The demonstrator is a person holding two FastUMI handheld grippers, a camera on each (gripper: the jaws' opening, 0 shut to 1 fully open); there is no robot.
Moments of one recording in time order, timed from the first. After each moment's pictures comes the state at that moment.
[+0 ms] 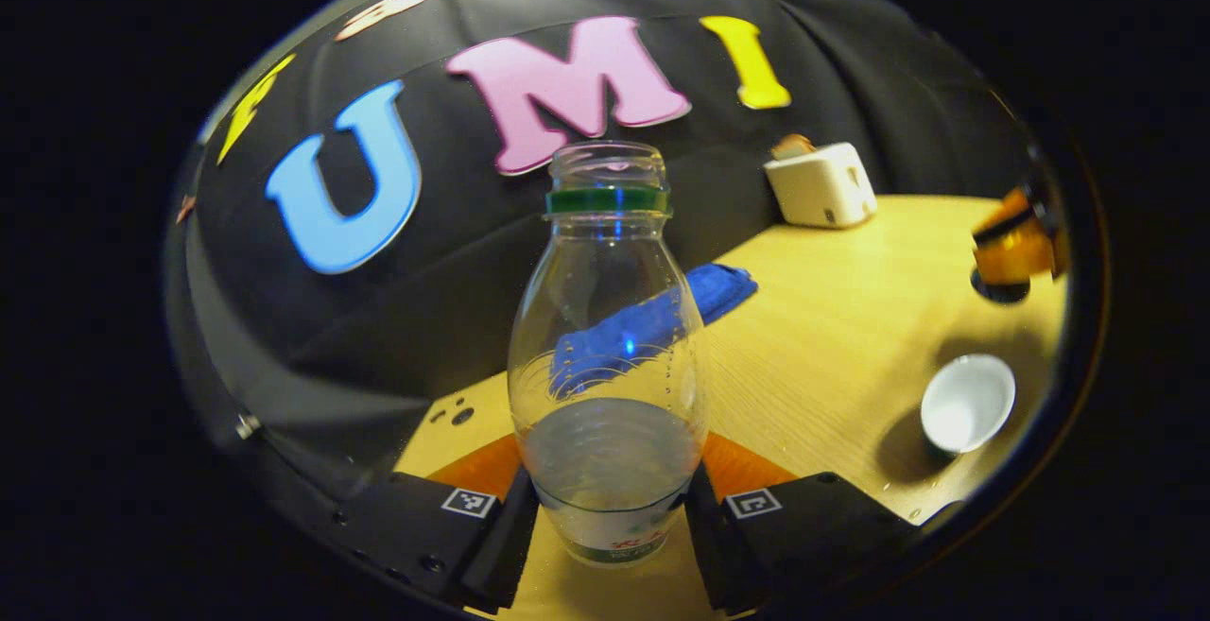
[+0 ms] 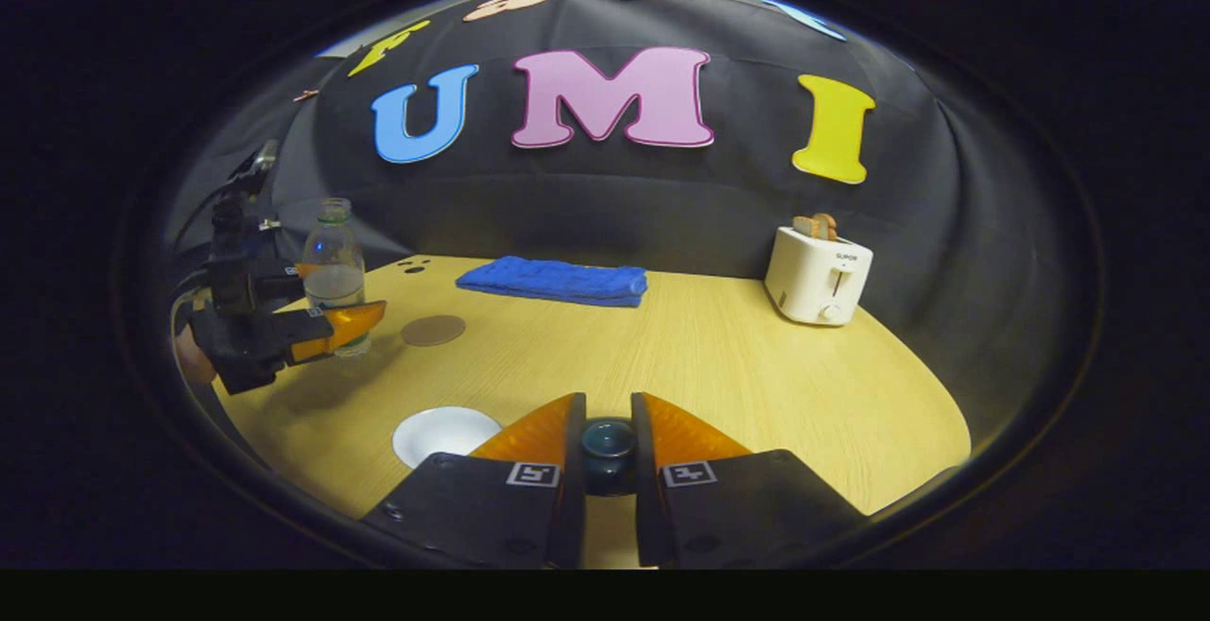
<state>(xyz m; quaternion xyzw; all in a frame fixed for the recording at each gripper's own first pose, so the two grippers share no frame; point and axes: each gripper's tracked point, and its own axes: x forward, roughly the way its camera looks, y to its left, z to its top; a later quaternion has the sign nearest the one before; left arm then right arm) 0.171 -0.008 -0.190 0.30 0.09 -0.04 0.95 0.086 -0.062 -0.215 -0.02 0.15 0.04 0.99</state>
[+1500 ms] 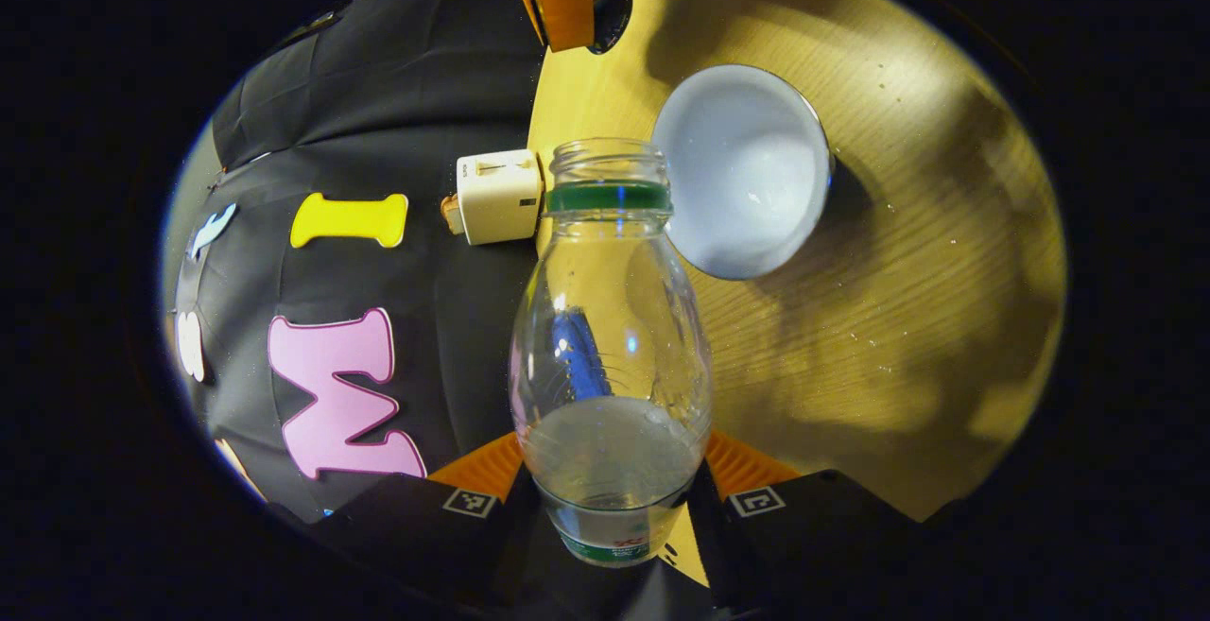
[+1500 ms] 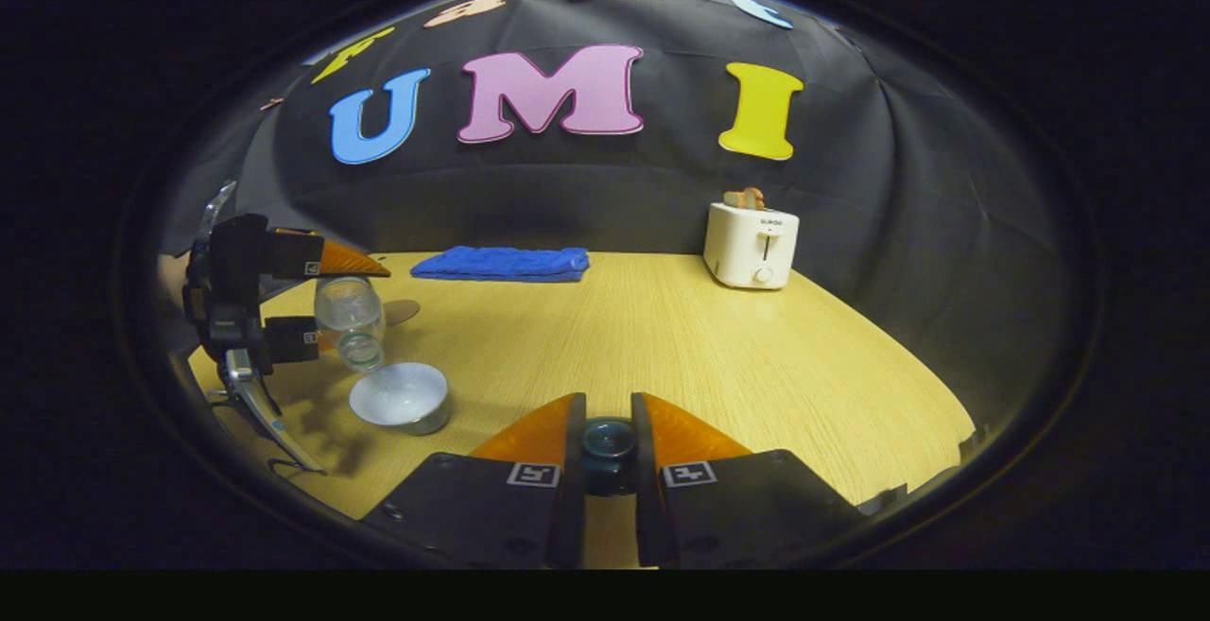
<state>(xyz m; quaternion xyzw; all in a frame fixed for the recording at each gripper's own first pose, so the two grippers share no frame) 0.179 -0.082 -0.226 0.79 -0.01 -0.21 0.57 0.036 -0.099 -0.247 0.00 0.16 -0.04 0.99</state>
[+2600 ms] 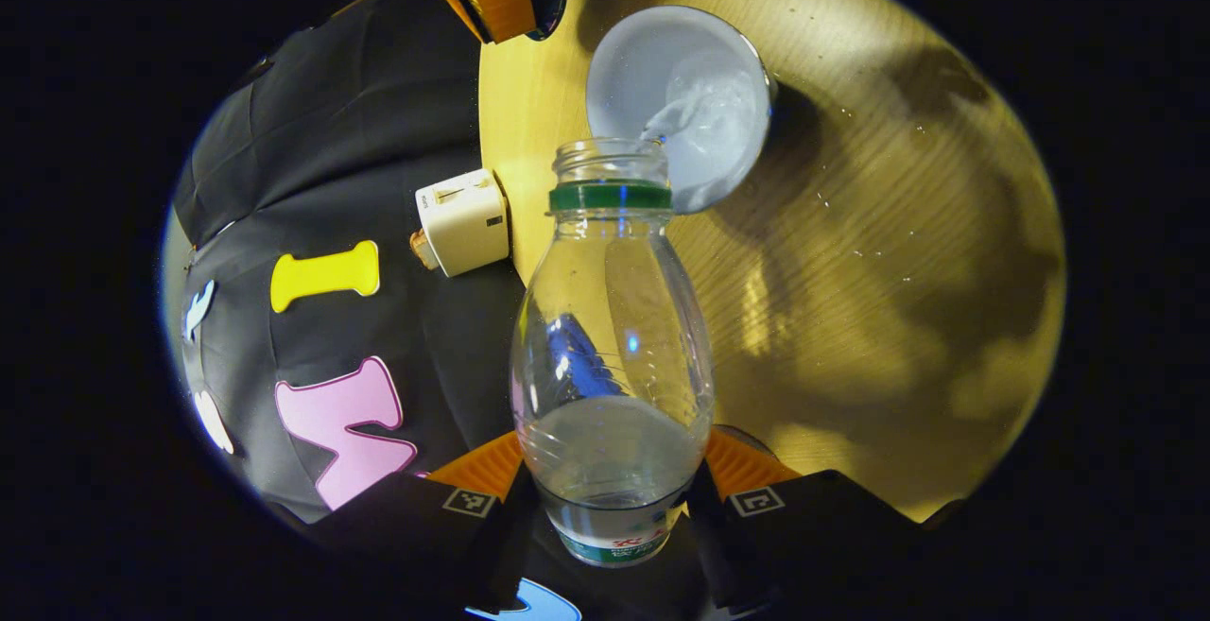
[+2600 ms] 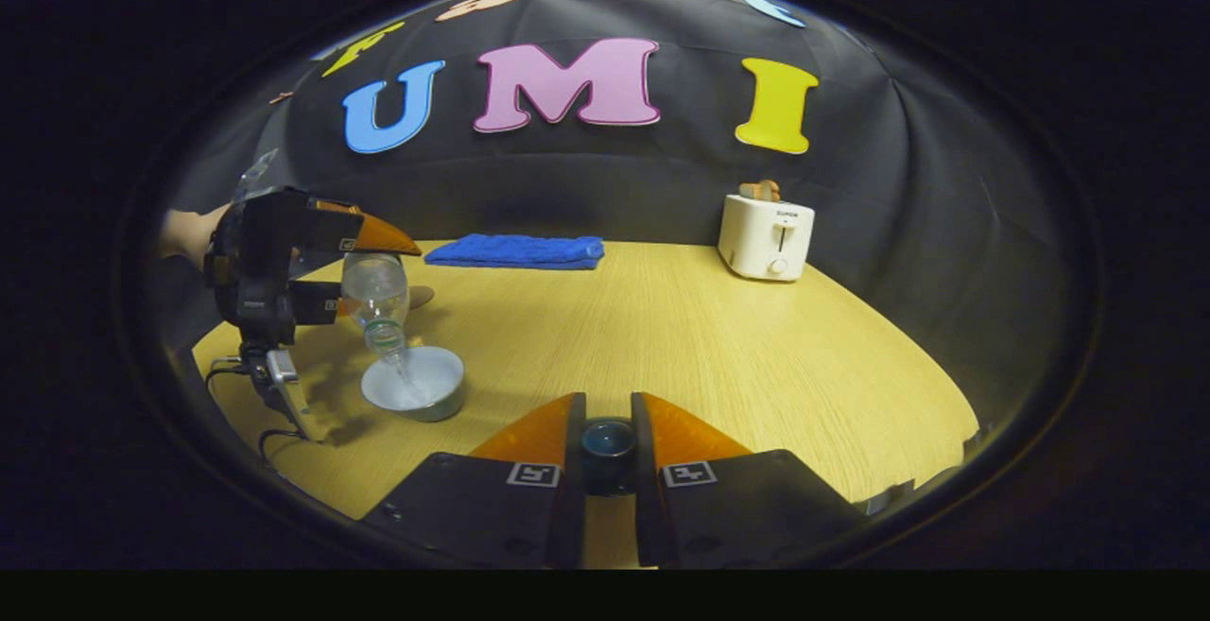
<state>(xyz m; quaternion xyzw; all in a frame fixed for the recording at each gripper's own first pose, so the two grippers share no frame) 0.198 -0.077 -0.224 0.85 -0.03 -0.21 0.48 0.032 -0.085 -0.253 0.01 0.18 -0.01 0.98</state>
